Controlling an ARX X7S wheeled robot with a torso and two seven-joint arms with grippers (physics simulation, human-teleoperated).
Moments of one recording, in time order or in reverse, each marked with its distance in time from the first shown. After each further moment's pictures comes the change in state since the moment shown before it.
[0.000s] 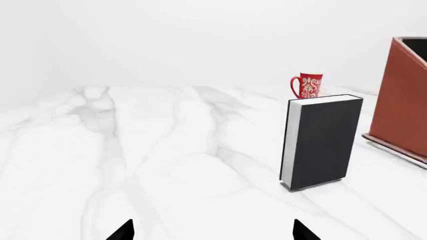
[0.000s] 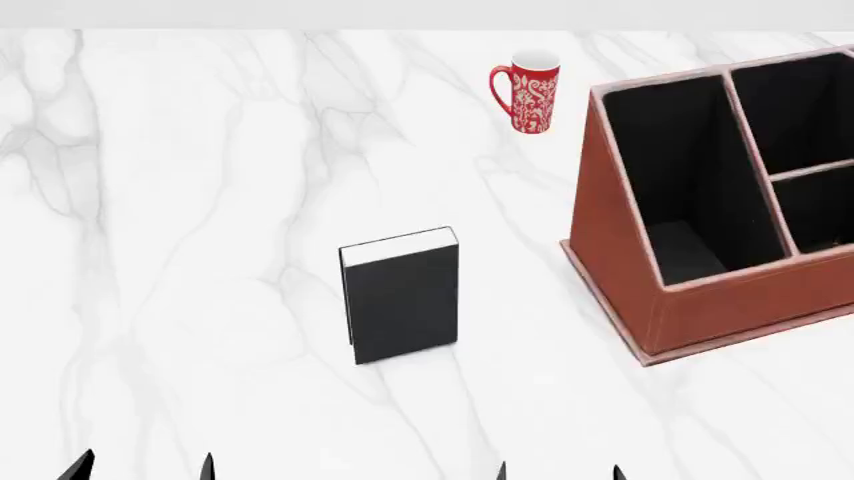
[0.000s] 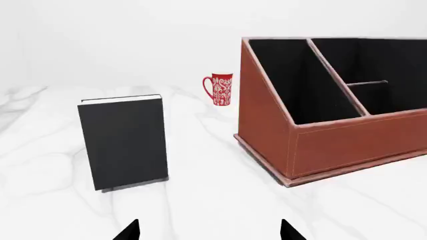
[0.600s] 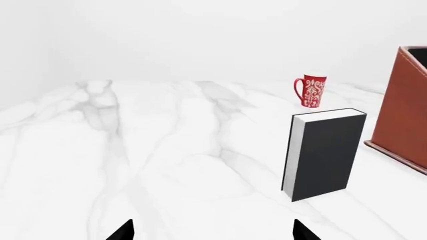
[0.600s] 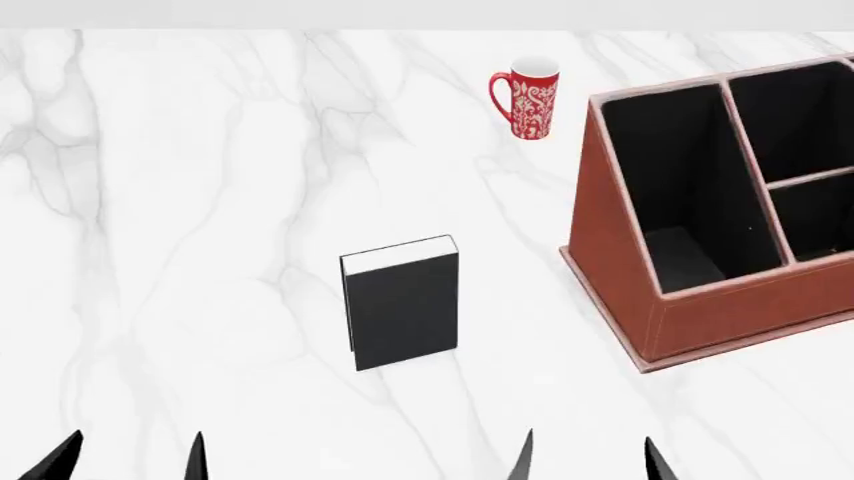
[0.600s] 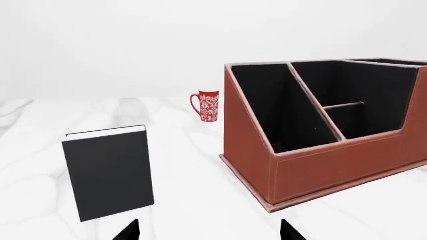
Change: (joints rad) left arm -0.020 -0.062 0.049 0.185 -0.078 -0.242 -0.075; right arm 0.012 0.072 -0.027 -0.178 0.076 0.166 0.081
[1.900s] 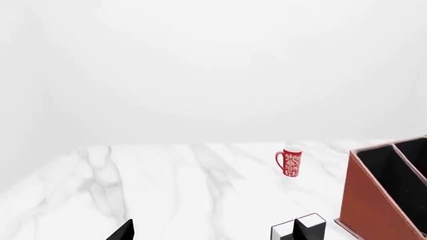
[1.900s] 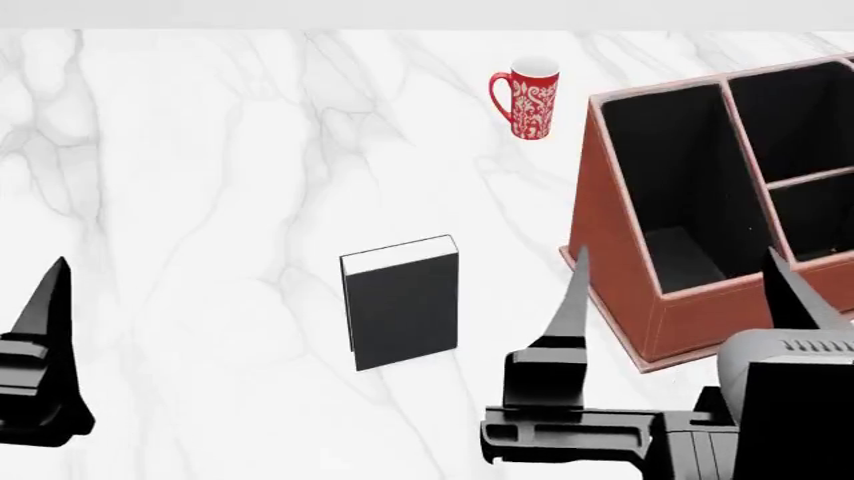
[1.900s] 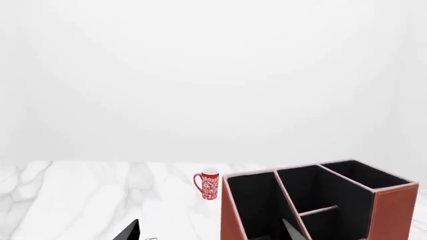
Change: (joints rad) left arm -0.558 -0.268 -0.446 0.793 -1.269 -1.247 -0.721; right arm 0.580 0.370 0.334 -0.832 1.409 1.179 0.945
